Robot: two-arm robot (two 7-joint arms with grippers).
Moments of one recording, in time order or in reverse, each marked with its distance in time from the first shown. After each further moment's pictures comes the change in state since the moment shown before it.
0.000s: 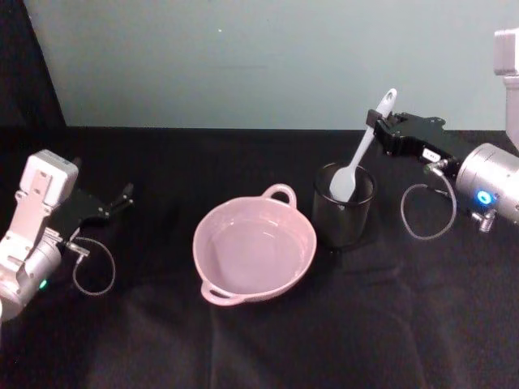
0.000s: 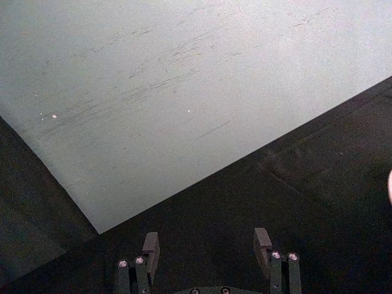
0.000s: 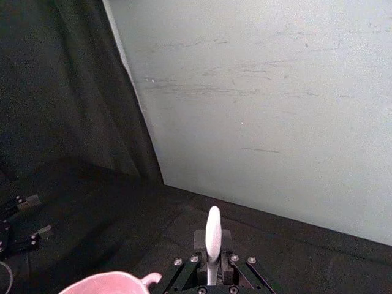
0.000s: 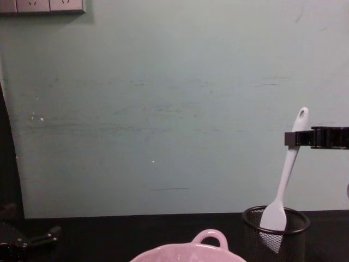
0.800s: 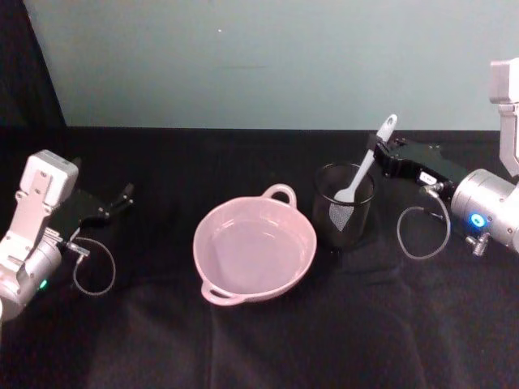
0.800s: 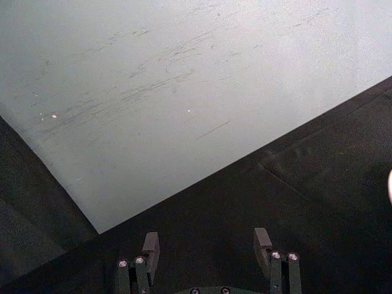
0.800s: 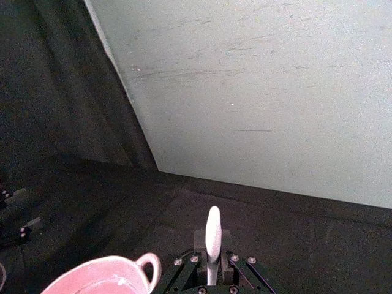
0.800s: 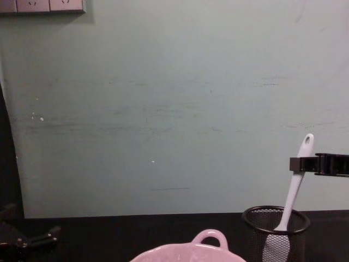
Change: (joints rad) left arm 0.000 0.000 0.000 0.000 0.000 0.000 0.000; right arm -0.060 -0.039 0.027 0.026 -0.001 -0.006 -0.018
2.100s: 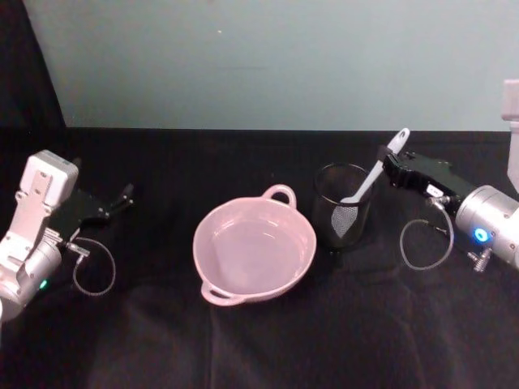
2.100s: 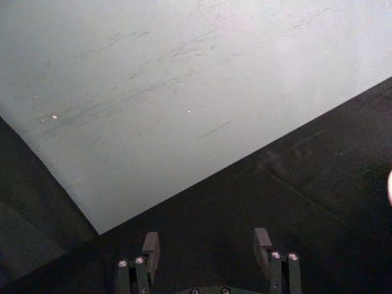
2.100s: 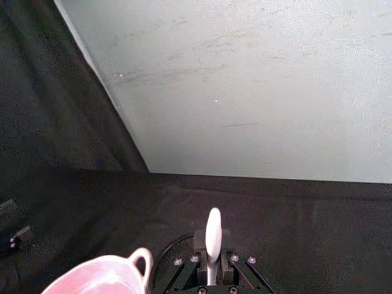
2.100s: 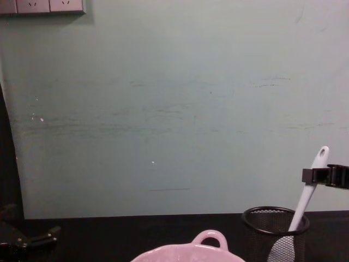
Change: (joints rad) left arm 0.000 0.000 0.000 0.000 0.000 0.000 0.000; right arm -0.069 -0.027 0.048 -0.019 0.028 -0.005 -0.051
